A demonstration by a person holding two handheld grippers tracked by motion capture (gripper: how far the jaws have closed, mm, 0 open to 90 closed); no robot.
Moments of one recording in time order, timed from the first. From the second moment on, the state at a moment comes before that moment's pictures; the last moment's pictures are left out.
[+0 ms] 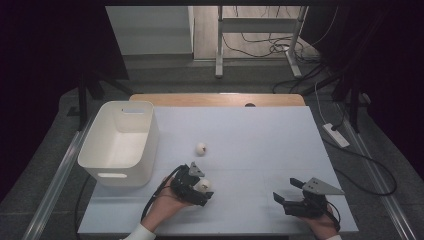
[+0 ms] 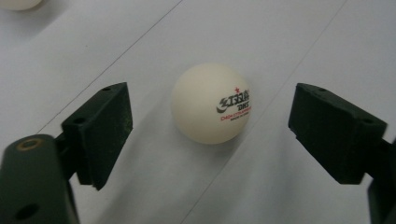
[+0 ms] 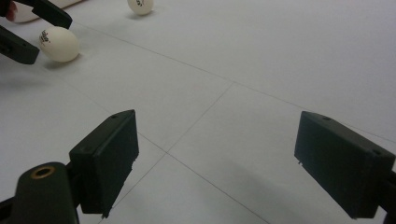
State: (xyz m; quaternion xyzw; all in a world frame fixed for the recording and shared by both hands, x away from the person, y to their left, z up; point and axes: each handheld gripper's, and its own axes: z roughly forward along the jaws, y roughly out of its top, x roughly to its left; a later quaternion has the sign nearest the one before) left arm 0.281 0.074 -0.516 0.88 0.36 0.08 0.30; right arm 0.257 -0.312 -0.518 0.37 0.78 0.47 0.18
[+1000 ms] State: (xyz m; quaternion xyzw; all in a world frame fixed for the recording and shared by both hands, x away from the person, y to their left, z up) left arm 0.277 0.081 -0.514 0.88 0.34 0.07 0.33; right arm 0.257 -0.314 -0.519 0.37 0.78 0.47 0.19
